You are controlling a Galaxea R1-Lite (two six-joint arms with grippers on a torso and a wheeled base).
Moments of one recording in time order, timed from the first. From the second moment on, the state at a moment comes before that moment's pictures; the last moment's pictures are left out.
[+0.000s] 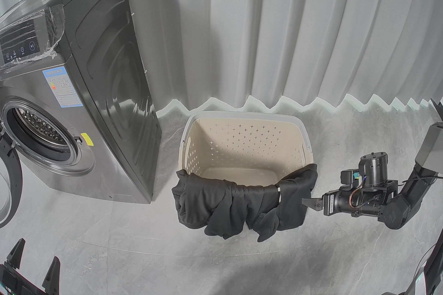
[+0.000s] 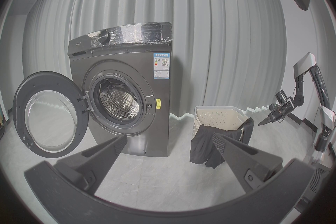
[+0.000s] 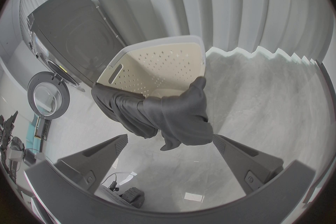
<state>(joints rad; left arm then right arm) 0.00 0.02 -0.02 0.00 -0.01 -0.02 0.26 2.01 -0.47 -0.93 0.16 0.12</state>
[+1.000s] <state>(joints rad) 0.00 0.02 -0.02 0.00 -0.01 -0.02 0.30 2.28 -0.68 -1.00 0.11 0.13</state>
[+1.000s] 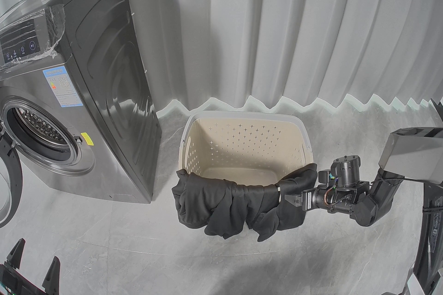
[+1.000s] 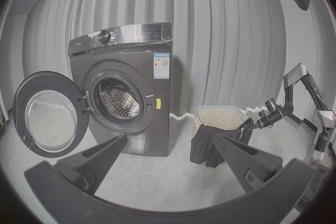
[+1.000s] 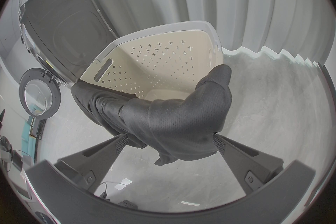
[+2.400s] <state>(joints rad) 0.00 0.02 -0.02 0.00 -0.01 -0.02 0.35 1.97 -0.40 -1.14 0.11 0.14</state>
